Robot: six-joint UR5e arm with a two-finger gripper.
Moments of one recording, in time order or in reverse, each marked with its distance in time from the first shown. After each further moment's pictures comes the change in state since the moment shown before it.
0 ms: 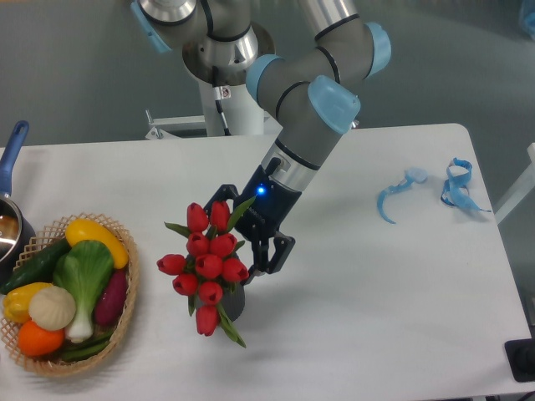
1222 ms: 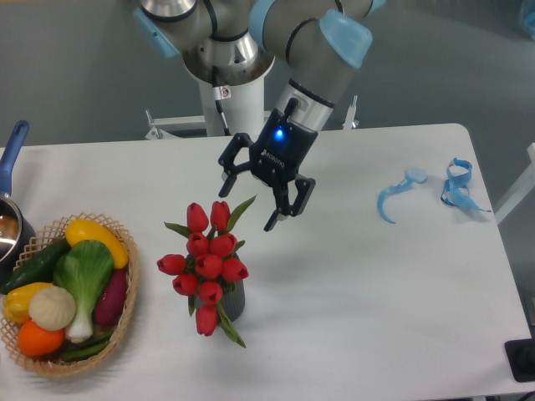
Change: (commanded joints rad) arm 0.098 0.146 -0.103 -0.060 -0.005 -0.015
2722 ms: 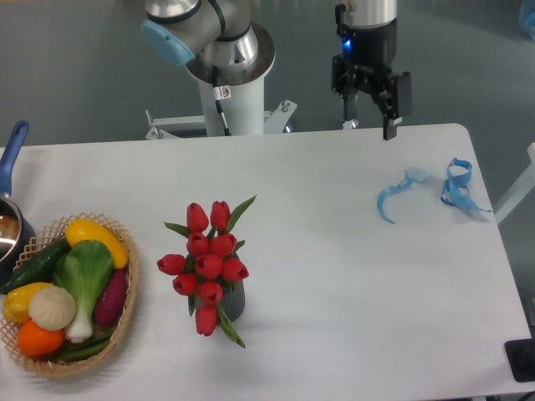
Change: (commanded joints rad) arm 0.238 0.287 0.006 -0.170 0.403 0.333
